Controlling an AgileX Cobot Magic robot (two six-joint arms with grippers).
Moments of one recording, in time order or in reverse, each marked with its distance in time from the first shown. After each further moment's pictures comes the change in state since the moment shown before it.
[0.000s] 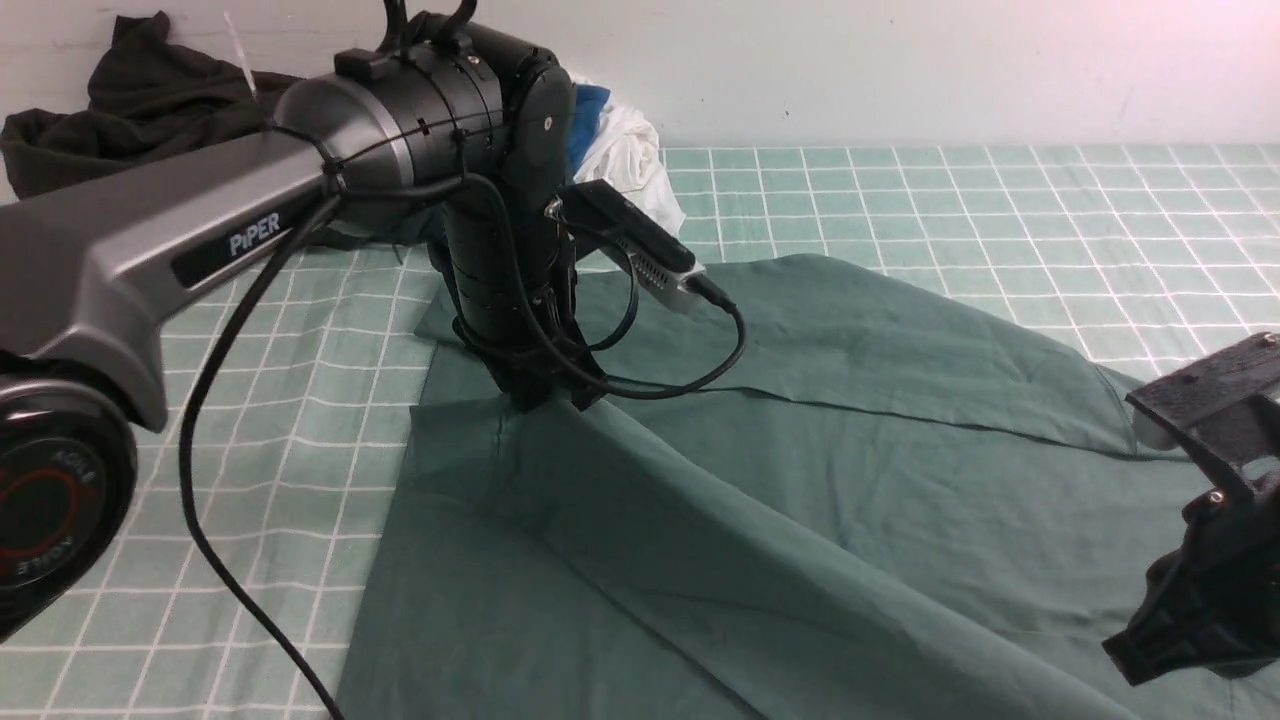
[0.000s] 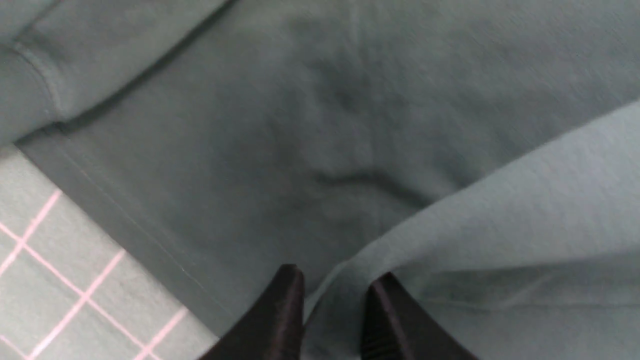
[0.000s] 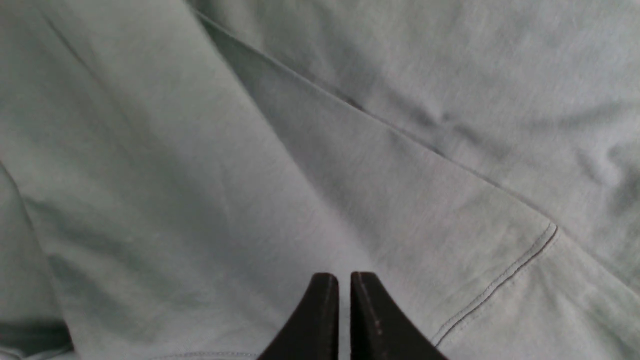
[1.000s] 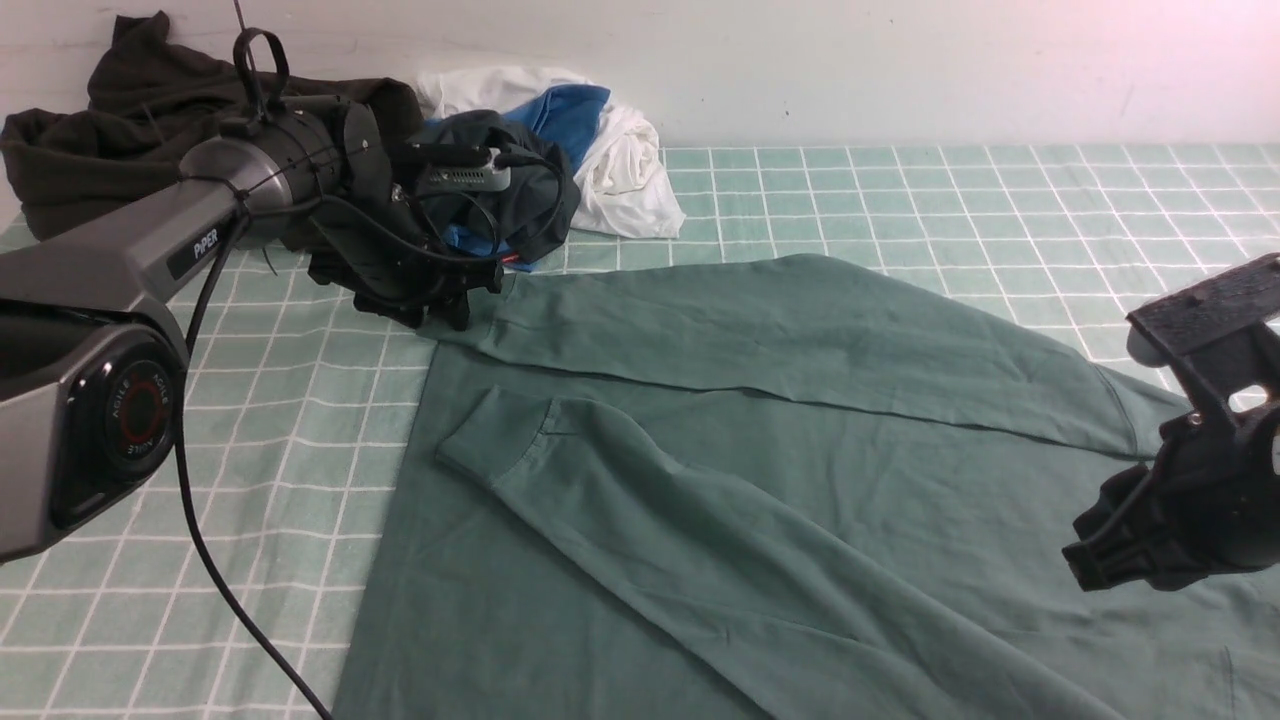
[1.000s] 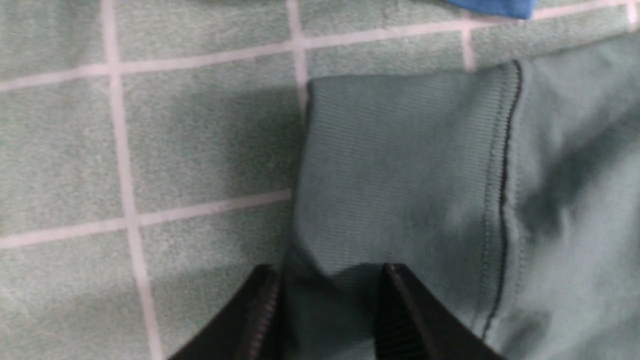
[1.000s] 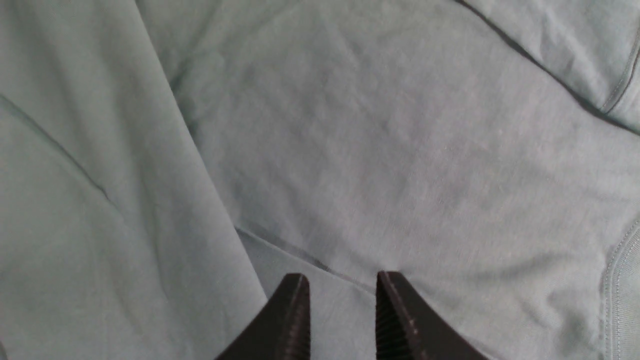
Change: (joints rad) right arm 0.000 0.000 0.000 -0.040 -0.238 0.043; left arm 0.315 0.326 -0.250 -0.245 -0.320 -0.246
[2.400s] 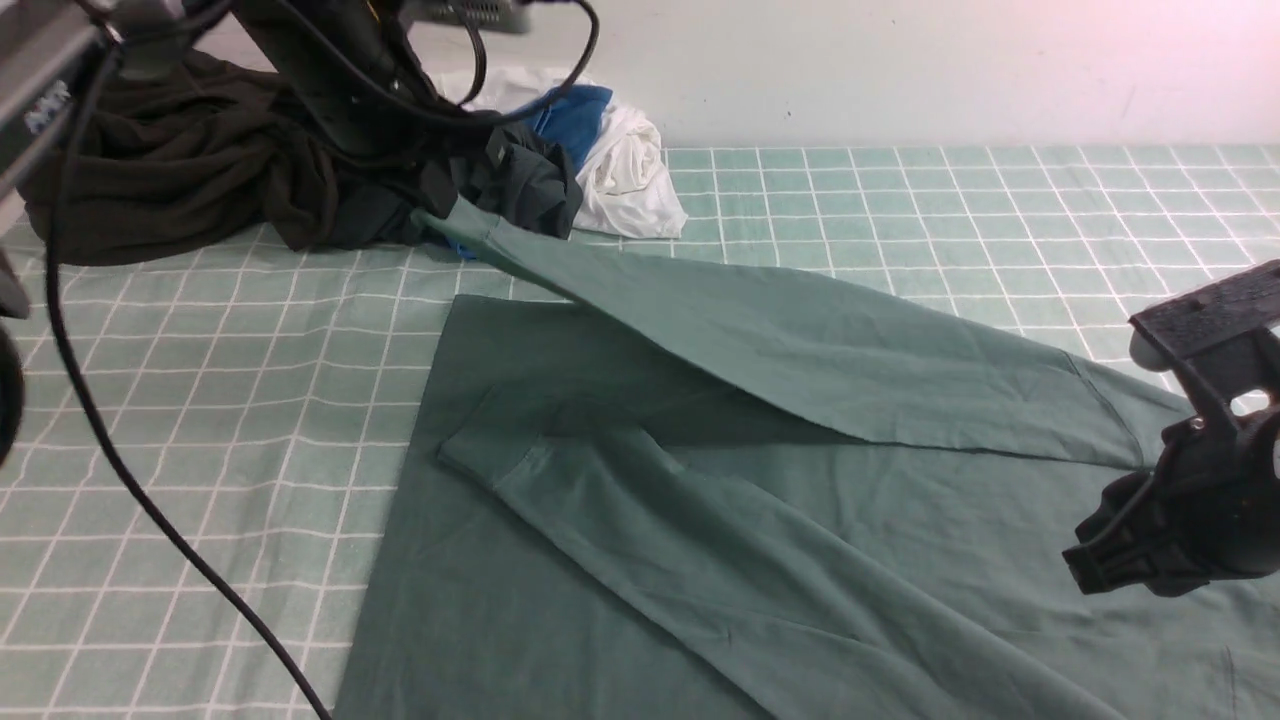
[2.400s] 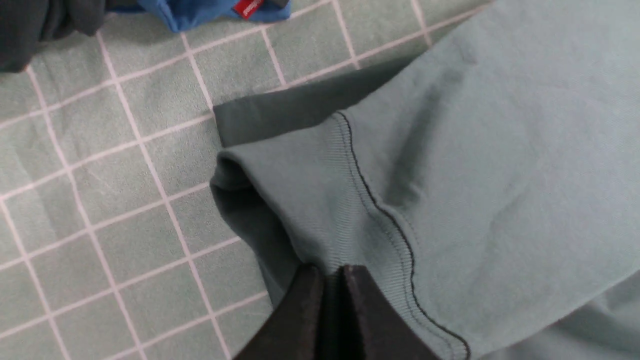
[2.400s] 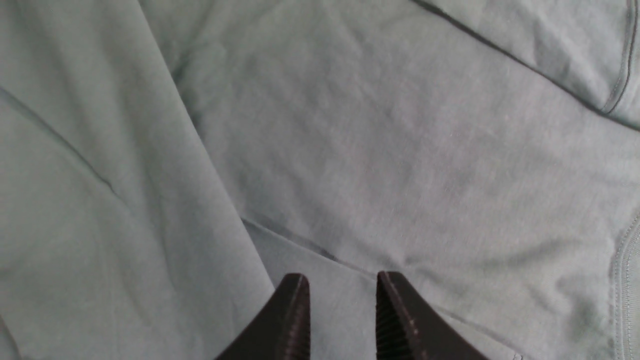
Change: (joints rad) right arm 0.000 -0.004 0.000 0.002 0.022 0.020; left arm -0.077 -0.406 0.011 0.015 0.352 0.102
